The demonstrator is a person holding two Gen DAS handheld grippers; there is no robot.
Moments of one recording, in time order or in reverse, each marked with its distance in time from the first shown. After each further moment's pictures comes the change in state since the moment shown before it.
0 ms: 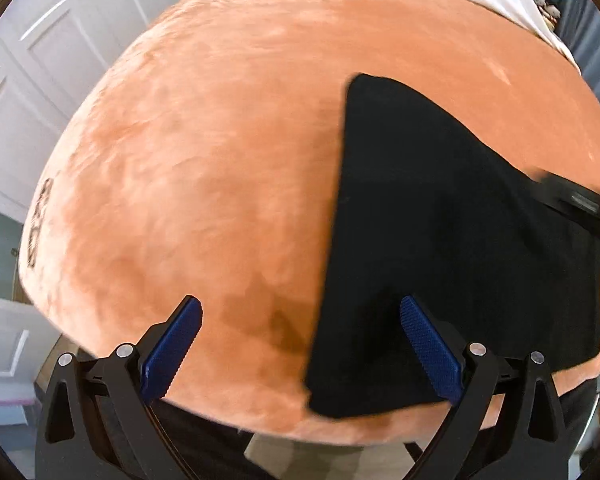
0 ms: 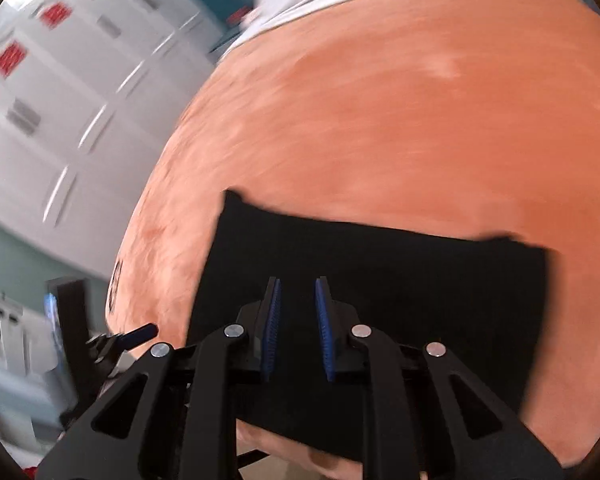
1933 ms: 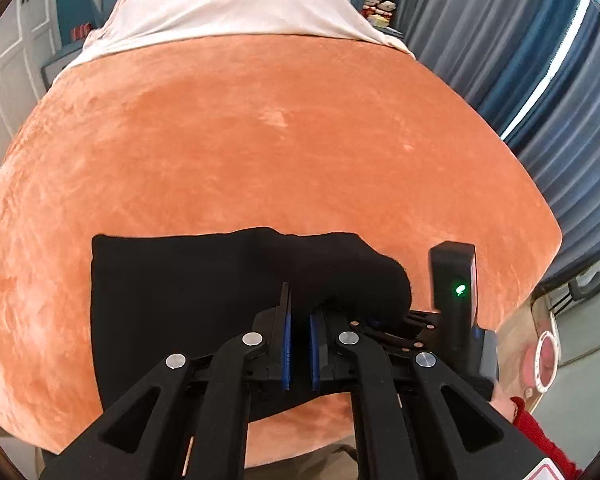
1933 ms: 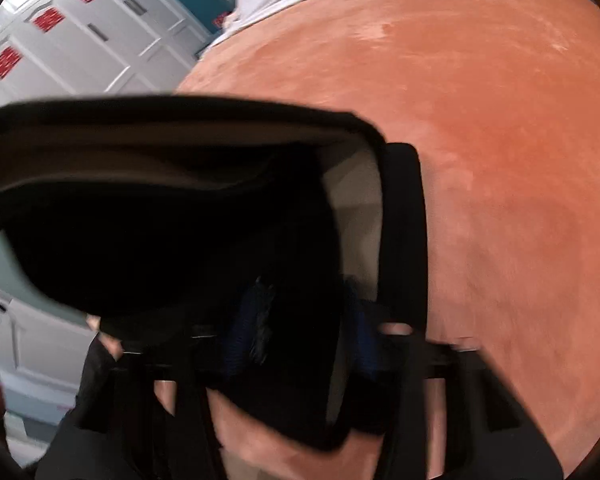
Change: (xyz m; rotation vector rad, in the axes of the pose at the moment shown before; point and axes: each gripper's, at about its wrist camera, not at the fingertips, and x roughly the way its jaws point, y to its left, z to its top) left arm -0.106 -0.164 0.019 0.337 -0.168 -0.431; right arm -0.020 -0.132 -0.064 0.121 -0.071 -0.004
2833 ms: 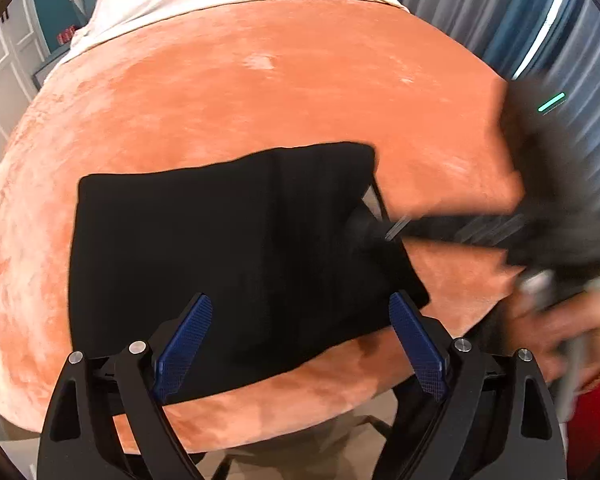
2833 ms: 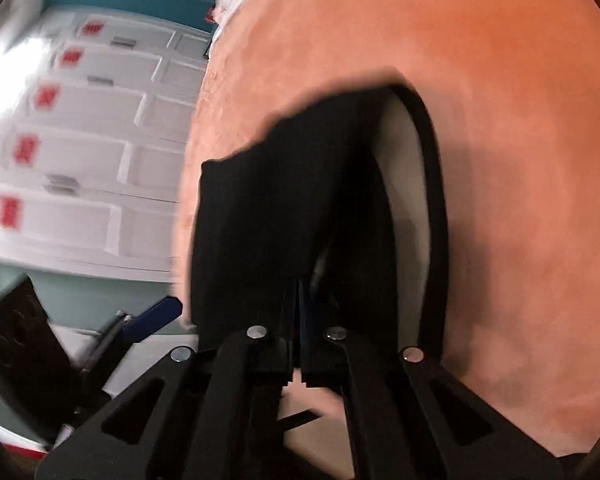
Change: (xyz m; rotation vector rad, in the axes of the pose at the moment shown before) left arm 0.043 -0.021 -0.058 0.100 0.098 0.088; right arm -0.047 -0.021 0.002 0.194 0.019 0.238
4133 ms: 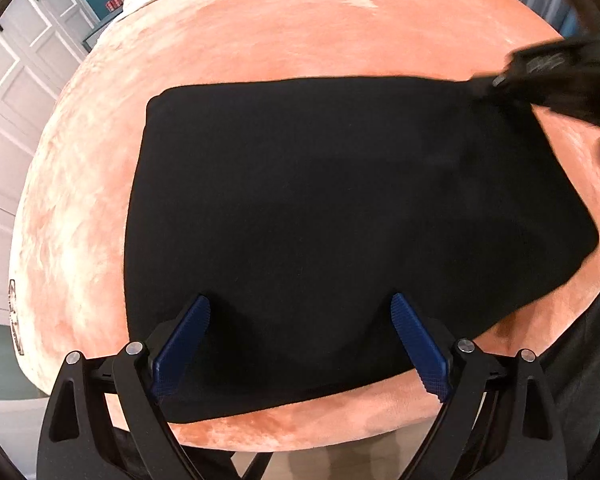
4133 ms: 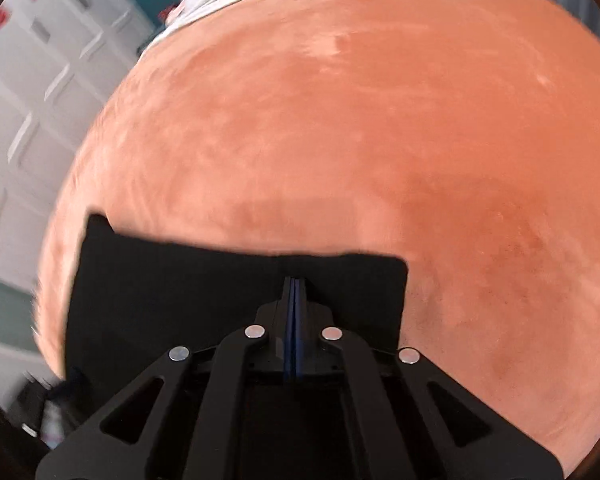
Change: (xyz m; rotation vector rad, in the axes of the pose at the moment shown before) left arm 0.055 0.076 -0.025 -0.080 0.152 0.239; right arm 0.049 0.023 0.069 -0.132 -0.080 -0.476
